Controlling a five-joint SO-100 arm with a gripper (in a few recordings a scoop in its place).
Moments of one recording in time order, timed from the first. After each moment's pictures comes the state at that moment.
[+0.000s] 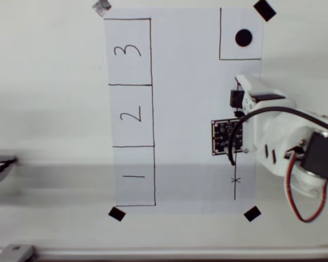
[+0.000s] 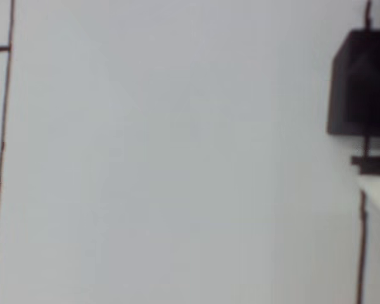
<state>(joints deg) 17.5 87.4 114.7 47.6 -20.7</state>
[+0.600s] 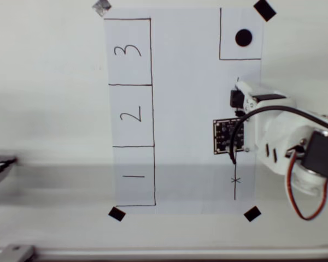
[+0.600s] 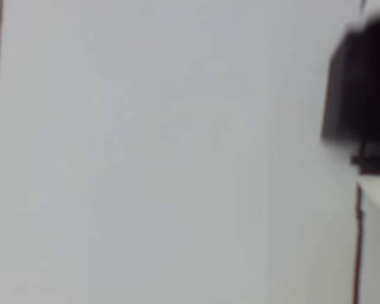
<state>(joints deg) 17.5 87.5 117.0 45.1 -20.7</state>
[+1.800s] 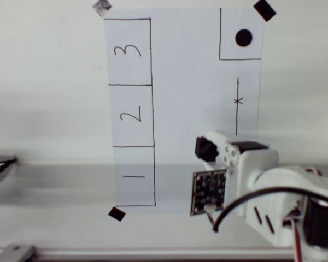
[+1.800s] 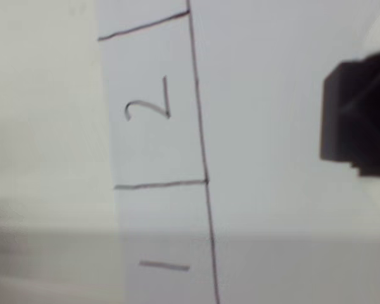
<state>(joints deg) 4.2 91.0 102.1 48.9 -0.2</state>
